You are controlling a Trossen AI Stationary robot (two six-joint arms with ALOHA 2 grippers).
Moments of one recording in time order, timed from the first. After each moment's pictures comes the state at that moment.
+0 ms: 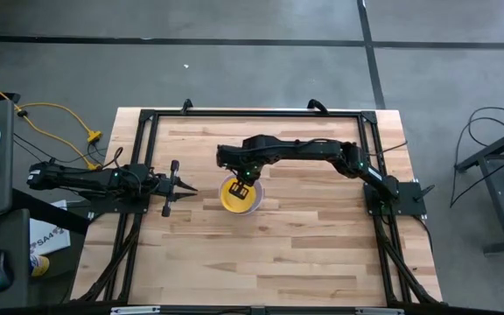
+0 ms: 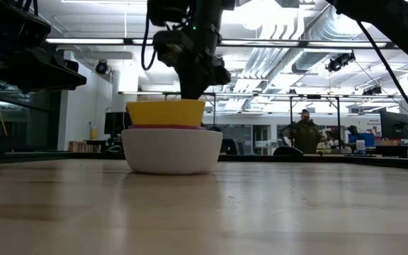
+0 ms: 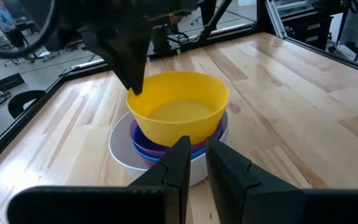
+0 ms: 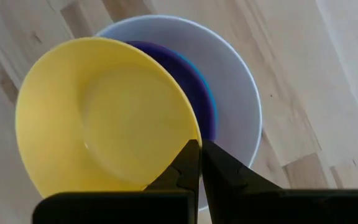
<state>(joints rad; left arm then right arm) -0.07 0.18 0.01 0.01 0.01 0.20 -0.08 2.30 2.23 -1.24 -0.02 0.42</state>
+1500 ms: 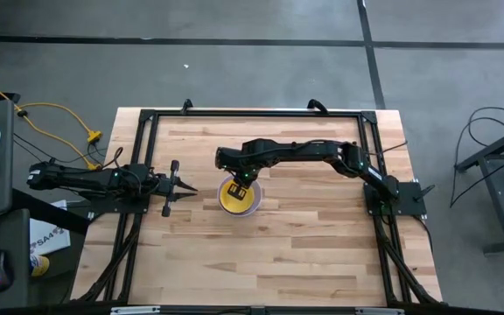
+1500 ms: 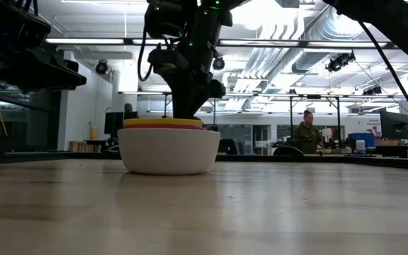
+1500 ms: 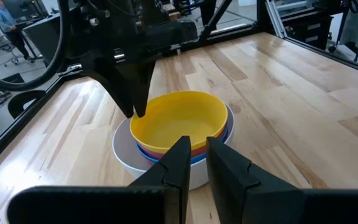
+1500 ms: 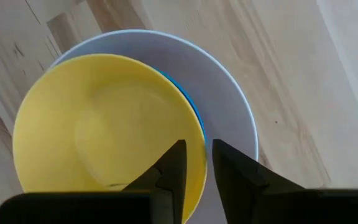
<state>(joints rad) -0.07 0.18 0.01 0.01 0.01 0.20 -0.08 2.30 2.11 -1.08 0.00 0.39</state>
